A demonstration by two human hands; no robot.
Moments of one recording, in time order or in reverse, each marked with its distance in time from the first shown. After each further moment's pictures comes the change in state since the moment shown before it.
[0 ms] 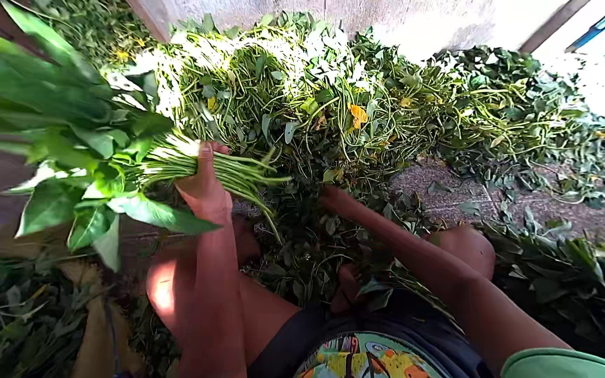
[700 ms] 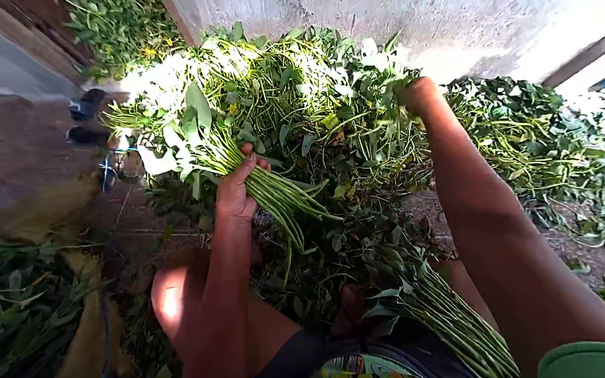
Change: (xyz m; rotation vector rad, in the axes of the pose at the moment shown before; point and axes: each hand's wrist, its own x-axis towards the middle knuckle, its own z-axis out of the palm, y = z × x) left_hand 0.013 -0.005 0.004 -0.282 -0.130 -0.490; right_hand 0.043 -0.109 -0.250 -0.295 0.879 0.017
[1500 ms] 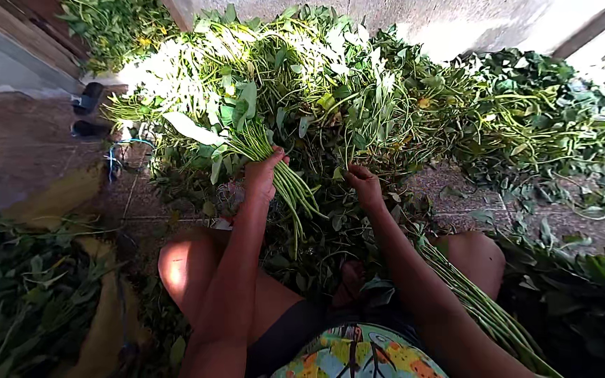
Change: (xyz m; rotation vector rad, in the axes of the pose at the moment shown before) left_hand 0.005 -0.056 0.003 0.316 0.102 -0.124; right_hand -0.220 0.075 0.157 0.865 -0.253 0.070
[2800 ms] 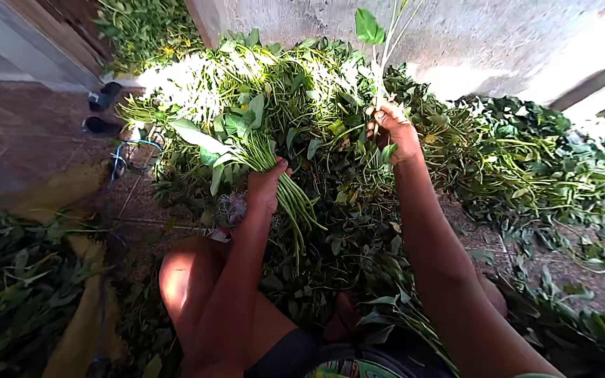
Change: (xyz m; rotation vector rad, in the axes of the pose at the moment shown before) left_hand 0.001 0.016 0.003 0.016 0.063 0.044; right_hand 0.111 -0.151 -0.027 0.297 -0.250 -0.341
